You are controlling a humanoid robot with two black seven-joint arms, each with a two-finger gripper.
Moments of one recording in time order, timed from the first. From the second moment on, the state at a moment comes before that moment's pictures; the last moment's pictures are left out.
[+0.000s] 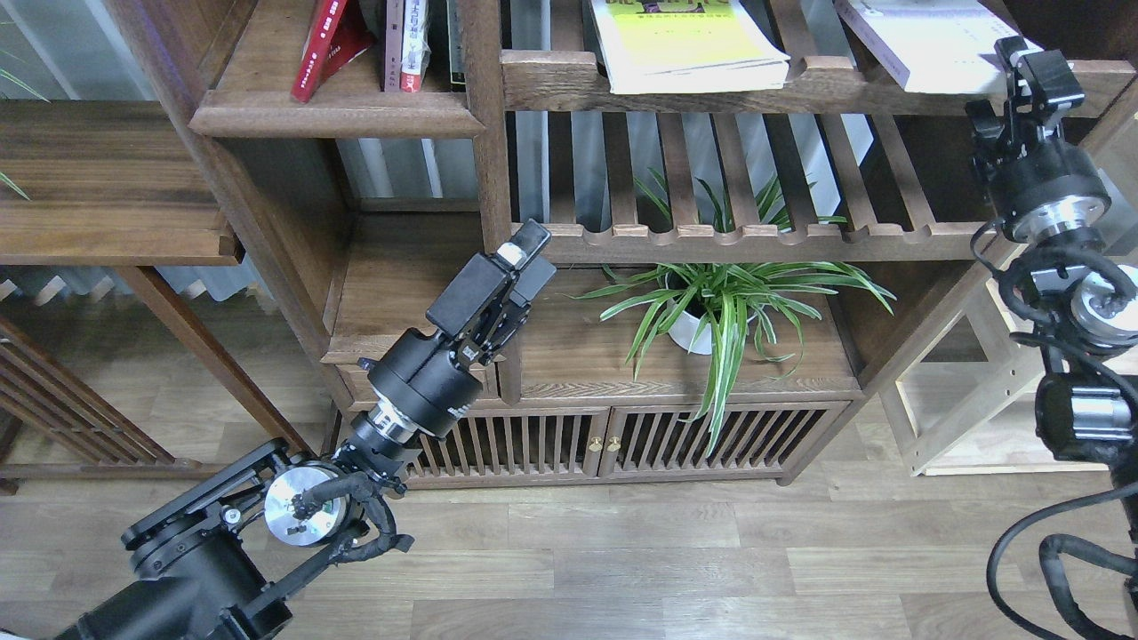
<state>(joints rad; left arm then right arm) -0.38 0.12 -0.71 -1.41 -0.27 -0.49 -0.12 0.51 -0.41 1.51 0.96 0.36 0.18 -0.12</state>
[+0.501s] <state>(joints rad) -0.38 0.12 -0.71 -1.41 -0.27 -0.49 -0.12 0.54 -0.41 1.50 0.96 0.36 0.15 -0.13</state>
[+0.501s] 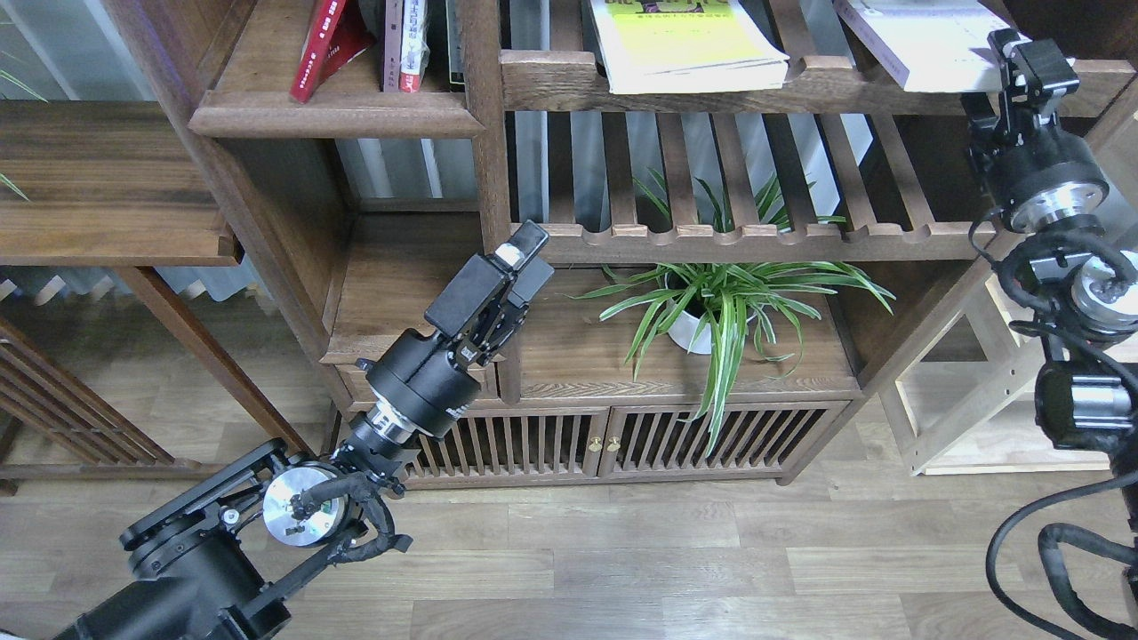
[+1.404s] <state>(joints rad) -0.35 0.12 -0.71 -1.40 -0.25 -0.49 -0.12 0.52 -0.39 1.54 0.96 0.39 0.31 -0.10</state>
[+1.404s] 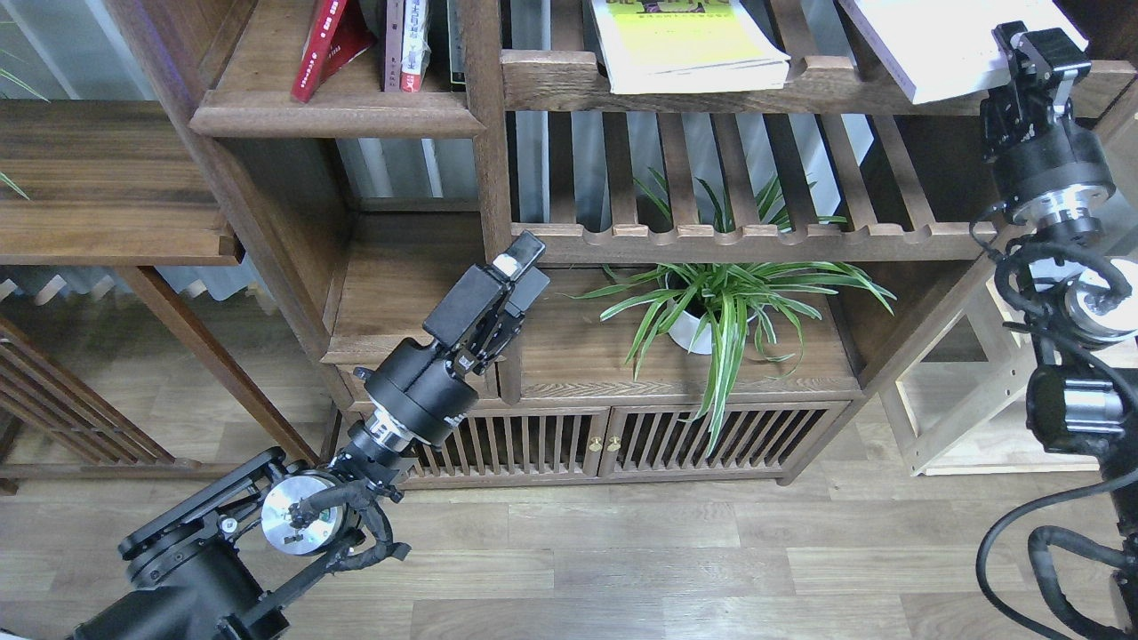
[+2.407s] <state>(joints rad) -0.36 0.12 -0.73 -1.40 -0.23 -0.49 -0.12 0.30 -0.40 1.59 1.19 0.58 0.57 -0.10</state>
